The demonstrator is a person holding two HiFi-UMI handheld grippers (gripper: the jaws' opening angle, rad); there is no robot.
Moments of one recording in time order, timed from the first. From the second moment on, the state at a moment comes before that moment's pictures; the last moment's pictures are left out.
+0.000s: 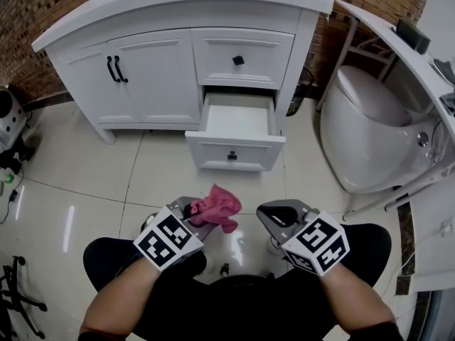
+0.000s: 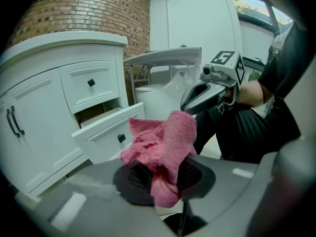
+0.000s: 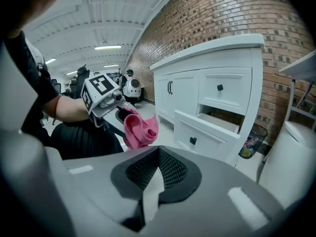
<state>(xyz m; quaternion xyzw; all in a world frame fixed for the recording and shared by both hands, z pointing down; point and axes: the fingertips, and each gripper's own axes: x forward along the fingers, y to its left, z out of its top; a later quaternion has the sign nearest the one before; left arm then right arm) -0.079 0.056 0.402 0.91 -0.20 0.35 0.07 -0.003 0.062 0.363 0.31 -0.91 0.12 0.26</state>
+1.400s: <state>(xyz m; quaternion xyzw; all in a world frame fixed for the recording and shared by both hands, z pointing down) -0.069 0.070 0.411 0.92 -0.19 0.34 0.09 -0.020 0.085 0.380 0.27 -0.91 0.09 0.30</state>
